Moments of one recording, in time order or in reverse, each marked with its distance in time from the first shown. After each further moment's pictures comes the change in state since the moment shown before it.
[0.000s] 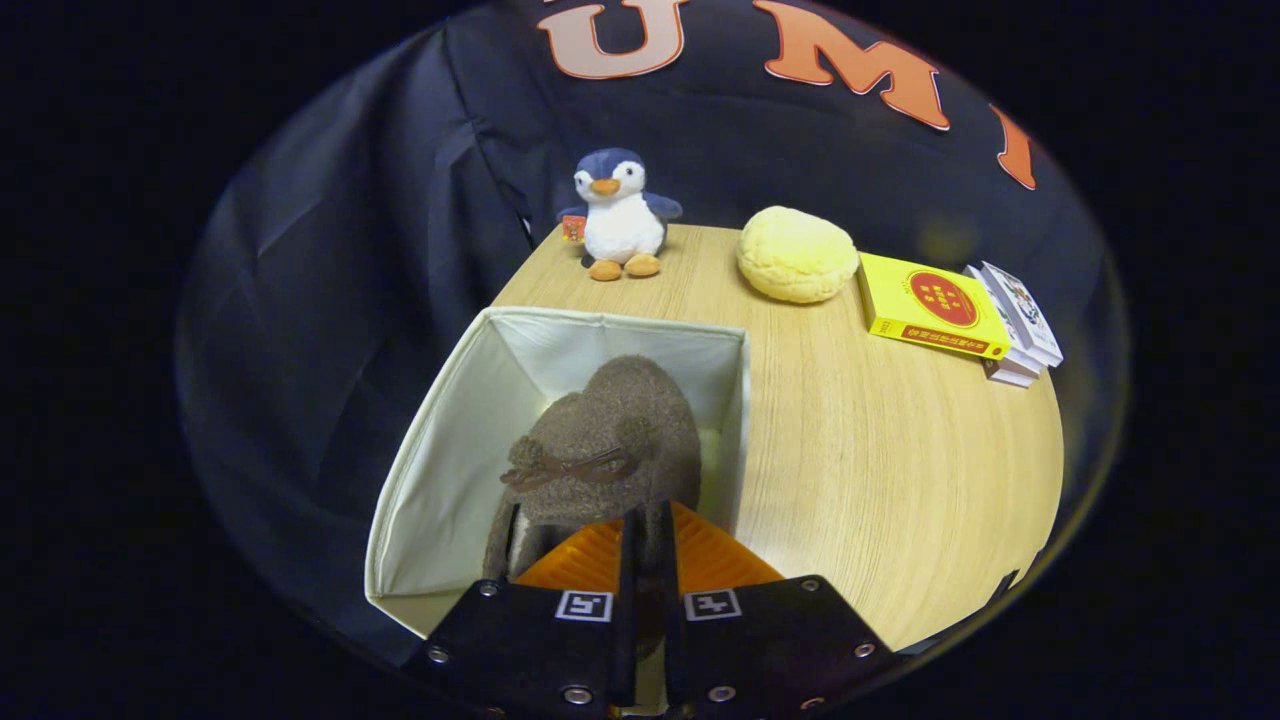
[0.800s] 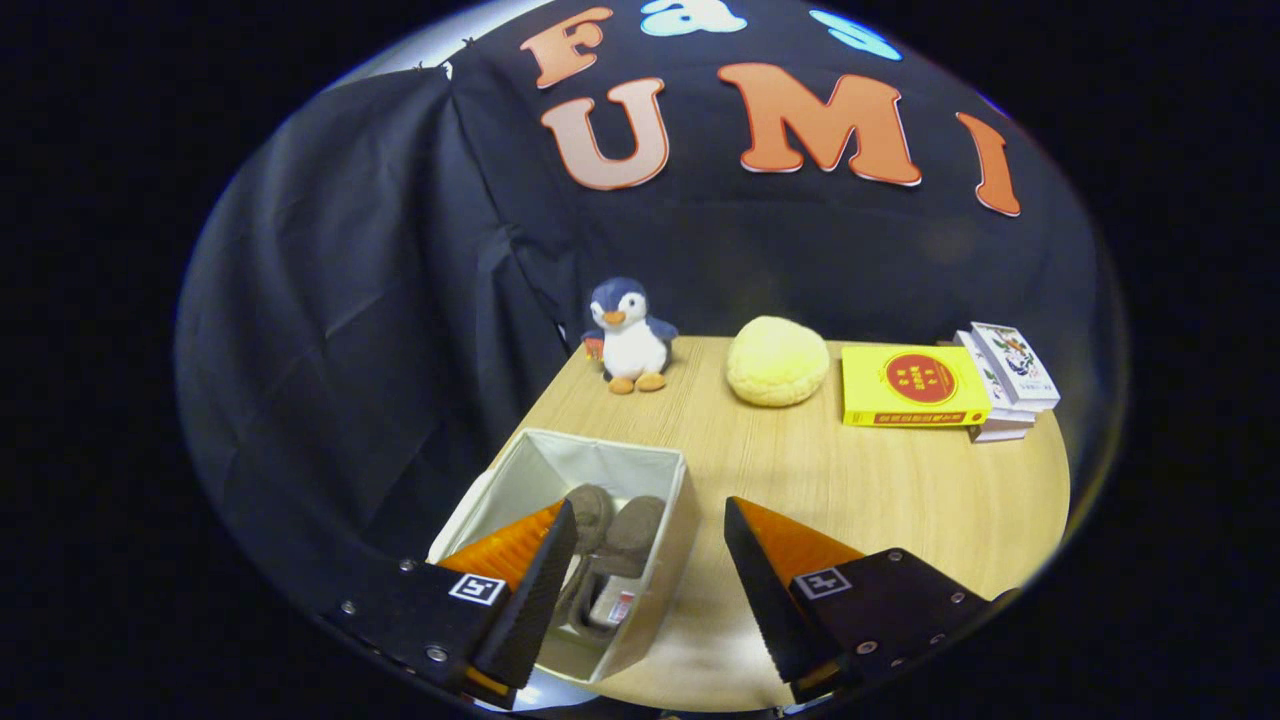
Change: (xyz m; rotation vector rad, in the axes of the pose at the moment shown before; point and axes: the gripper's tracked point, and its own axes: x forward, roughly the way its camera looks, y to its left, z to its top) arm -0.102 -0.076 0.087 0.037 -0.383 0.102
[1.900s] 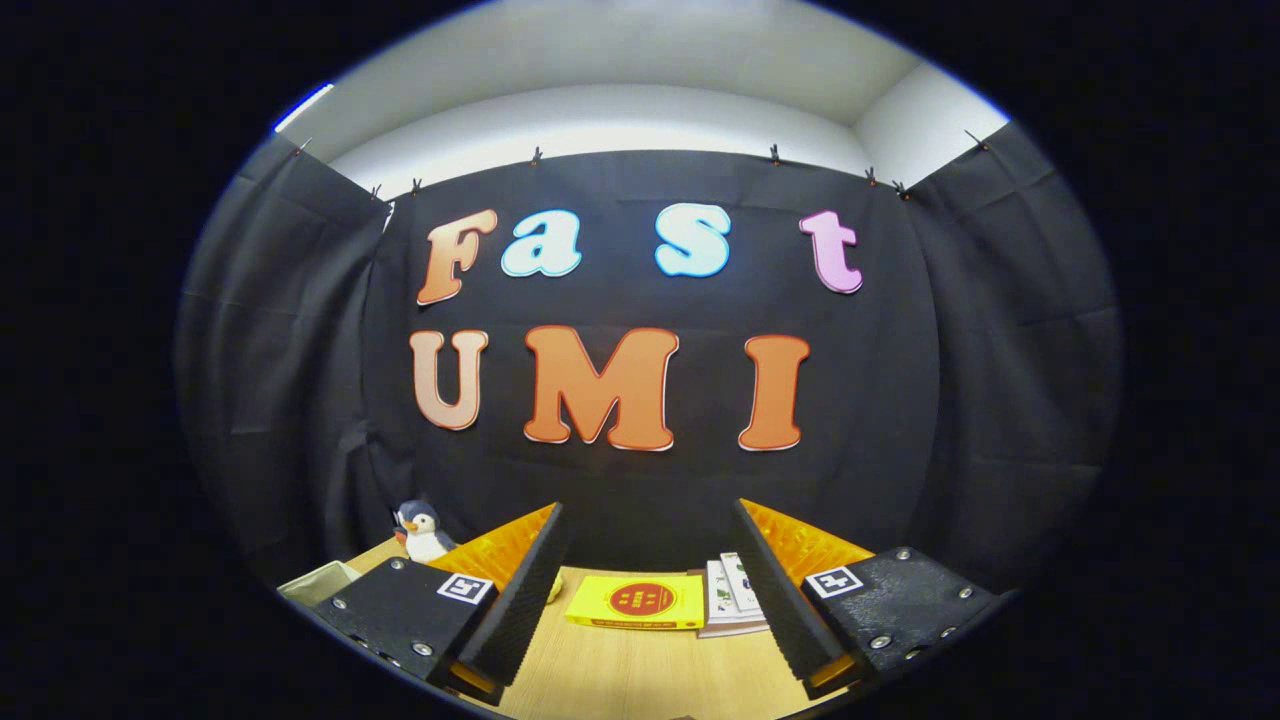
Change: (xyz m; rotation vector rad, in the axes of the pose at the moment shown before) arm -0.233 -0.266 0.177 -0.112 -0.700 -0.395
